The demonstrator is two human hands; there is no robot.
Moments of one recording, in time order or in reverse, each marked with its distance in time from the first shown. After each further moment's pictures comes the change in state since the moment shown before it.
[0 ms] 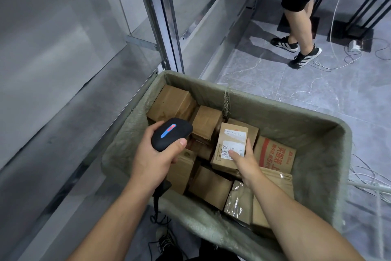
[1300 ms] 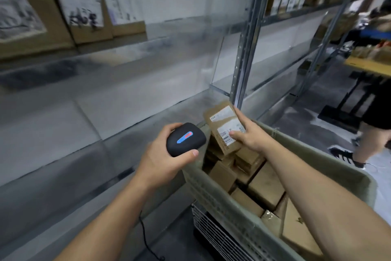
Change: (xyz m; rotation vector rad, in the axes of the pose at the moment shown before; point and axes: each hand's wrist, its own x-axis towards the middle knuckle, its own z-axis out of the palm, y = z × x) left_hand -0.205 0.022 -0.172 0.208 0.196 0.410; right_hand -0.210 -0.169 0.112 -0.744 -0.422 -0.811
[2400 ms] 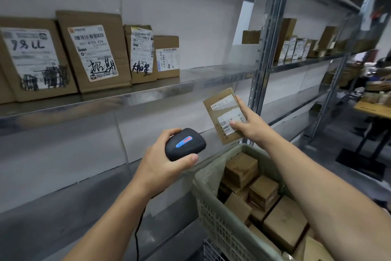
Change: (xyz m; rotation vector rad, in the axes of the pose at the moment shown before) left_hand -0.044 0.040 -0.073 -0.014 0.149 0.149; right_hand -0.009 -0.135 -0.016 0.122 0.046 -0.270
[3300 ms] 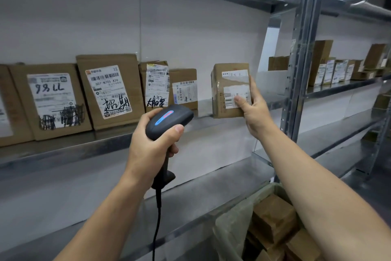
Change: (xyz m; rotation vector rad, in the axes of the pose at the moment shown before) left_hand 0.094 0.056 -0.025 -0.340 0.381 0.116; right_hand 0.141 -0.062 0.001 0.644 0.151 -0.318
